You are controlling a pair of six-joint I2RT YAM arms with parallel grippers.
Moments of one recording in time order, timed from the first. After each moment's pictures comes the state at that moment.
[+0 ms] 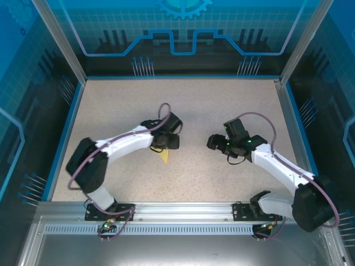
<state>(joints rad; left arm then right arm) -0.64 1.60 1.12 -0.67 -0.09 -0.70 0.49 1.24 0.78 -0.56 -0.08 0.76</state>
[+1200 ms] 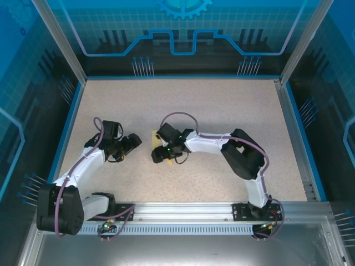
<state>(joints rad) -0.06 1.16 0.65 -0.55 0.26 -0.76 0.91 1.99 1.30 -0.45 -0.19 0.48</state>
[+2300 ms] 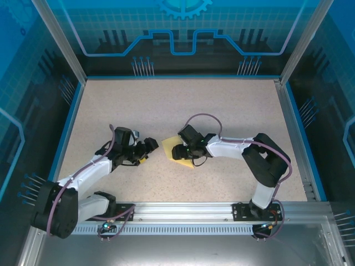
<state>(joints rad) -0.26 1.15 0.50 -0.21 0.49 -0.95 0.80 1.78 0.99 -0.28 -0.10 0.68</state>
